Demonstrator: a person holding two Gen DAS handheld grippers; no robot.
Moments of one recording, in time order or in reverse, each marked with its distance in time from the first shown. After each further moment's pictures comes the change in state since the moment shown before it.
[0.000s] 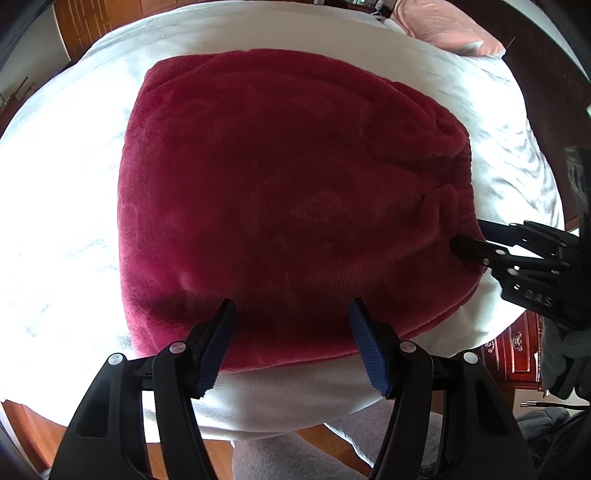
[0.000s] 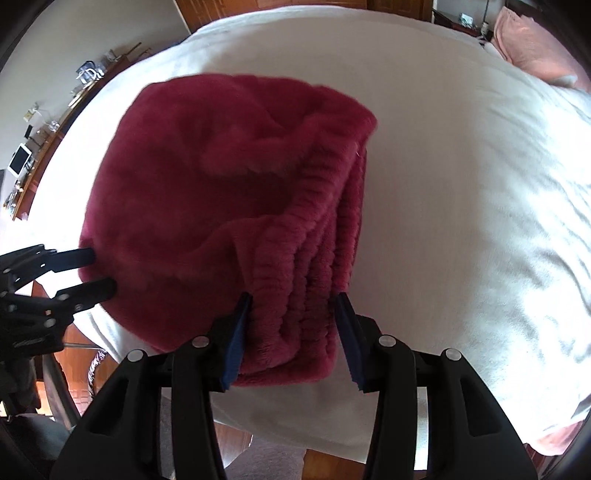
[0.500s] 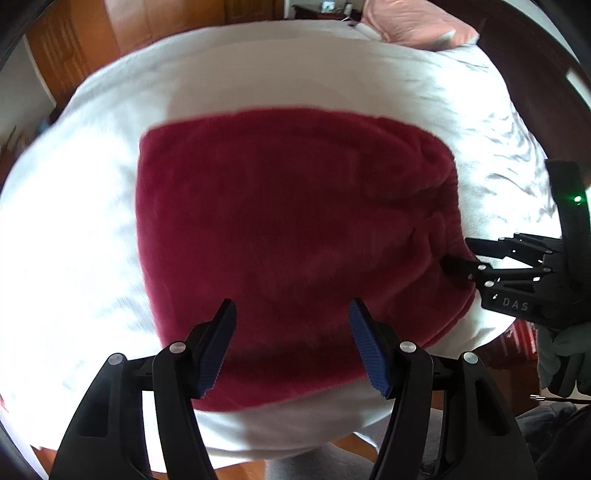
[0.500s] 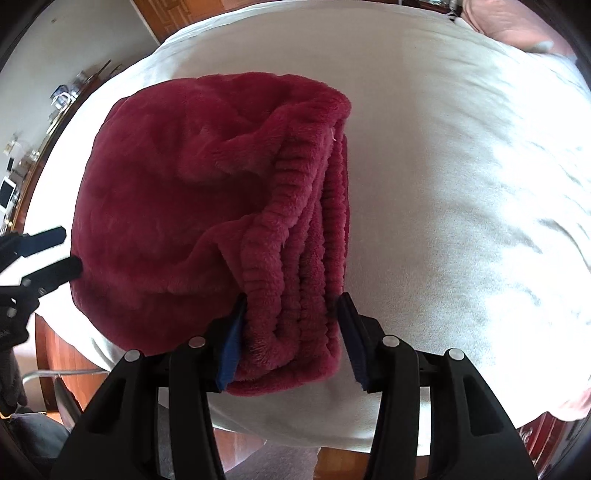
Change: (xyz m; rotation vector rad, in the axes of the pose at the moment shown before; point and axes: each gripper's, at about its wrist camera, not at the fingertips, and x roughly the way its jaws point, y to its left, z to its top) left arm -0.024 -0.017 0.038 0.165 -0.075 0.040; right arm 0.005 -0.005 0.005 0.125 0.009 -0.033
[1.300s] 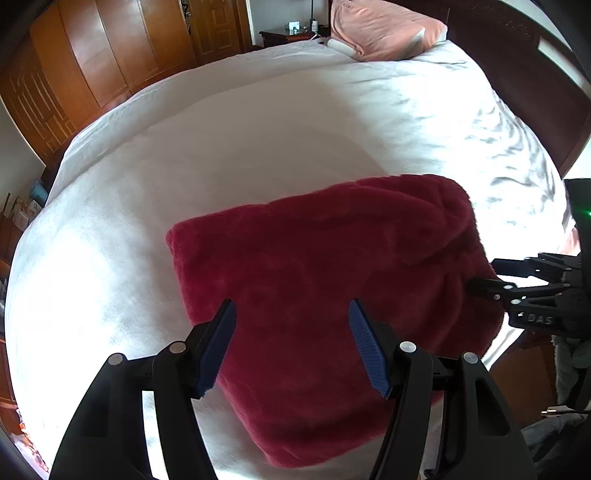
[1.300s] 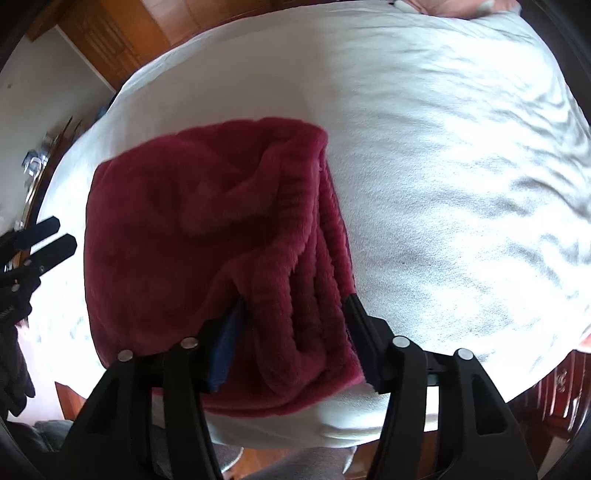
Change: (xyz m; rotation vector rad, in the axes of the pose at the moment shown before) left arm -0.001 0.024 0.056 0.168 -0.082 0.030; right arm -0.022 0.015 0.025 0.242 -0.060 -0.027
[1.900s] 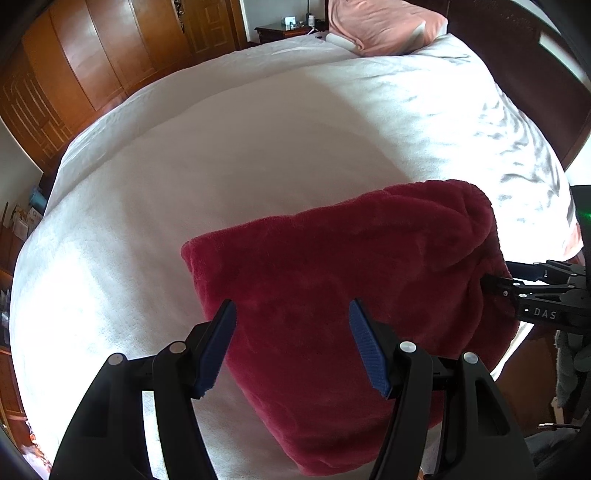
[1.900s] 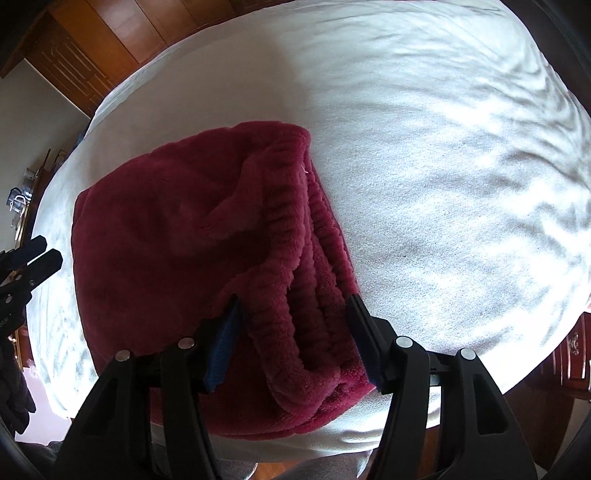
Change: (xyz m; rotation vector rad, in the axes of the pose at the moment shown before) left arm 0.001 0.023 0.008 0.027 0.018 -0.002; right arm 0.017 0.003 0.012 0.127 -0.003 -0.034
